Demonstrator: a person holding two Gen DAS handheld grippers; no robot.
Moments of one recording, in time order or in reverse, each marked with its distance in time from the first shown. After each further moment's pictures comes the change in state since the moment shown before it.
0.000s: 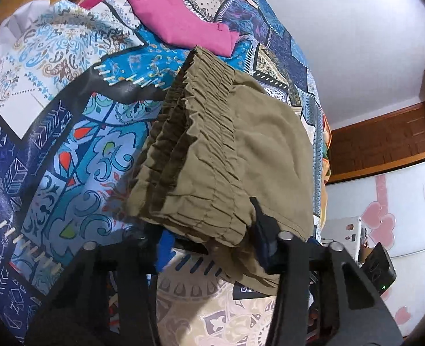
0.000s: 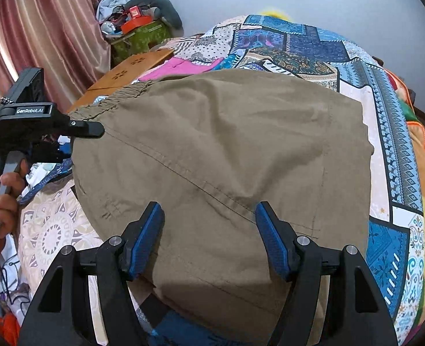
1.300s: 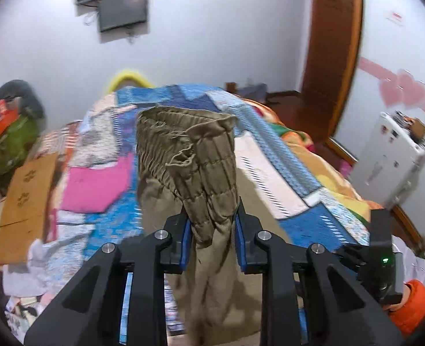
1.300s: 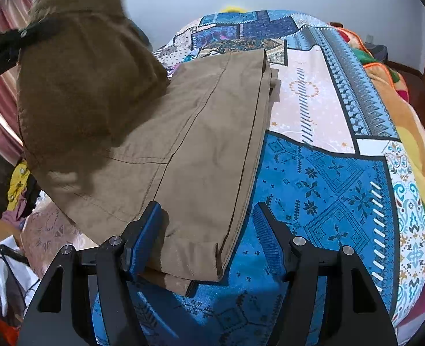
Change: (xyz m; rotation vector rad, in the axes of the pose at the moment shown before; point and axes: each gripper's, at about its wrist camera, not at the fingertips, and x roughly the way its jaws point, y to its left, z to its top) left arm -0.028 -0.240 -0.059 0.903 -0.264 0.203; right arm -0.036 -0.043 -0.042 0.222 -0.037 -0.009
